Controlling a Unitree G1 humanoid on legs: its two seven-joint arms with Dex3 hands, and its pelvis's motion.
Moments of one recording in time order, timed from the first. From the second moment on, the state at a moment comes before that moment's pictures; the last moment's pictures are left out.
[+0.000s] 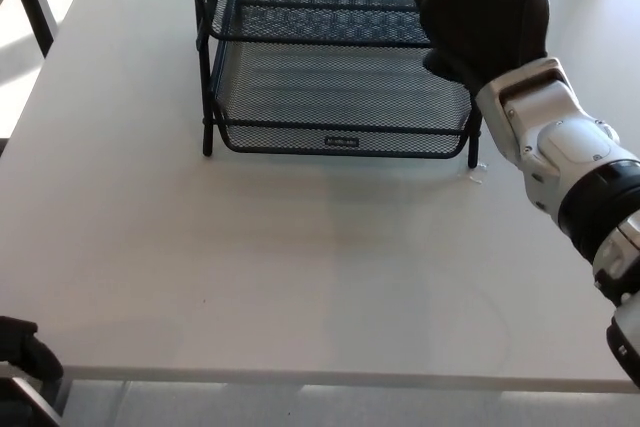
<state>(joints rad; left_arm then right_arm) 0.31 0.88 0.12 -0.03 0.34 -0.26 -0.23 -1.17 -0.25 0.70 1.19 -0.99 0.02 -0.68</state>
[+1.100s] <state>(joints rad) 0.28 0.88 0.12 -0.02 0.34 -0.29 -0.25 -1.17 -0.25 0.76 1.25 -1.01 -0.11 -0.93</state>
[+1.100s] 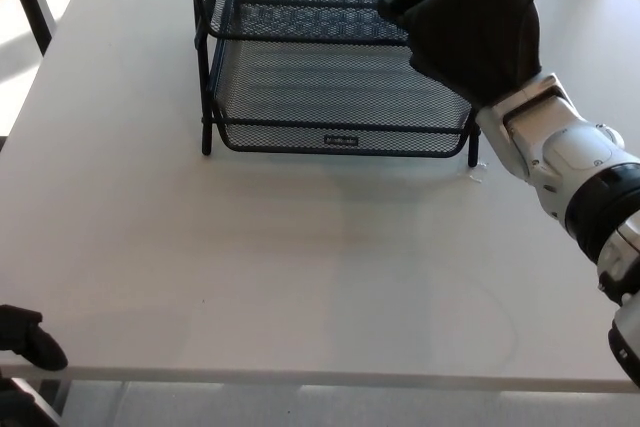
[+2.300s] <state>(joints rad) 0.30 0.88 0.14 0.00 0.34 -0.31 -0.25 -0.96 -0.37 0.77 0.97 -1.06 -0.12 -1.17</state>
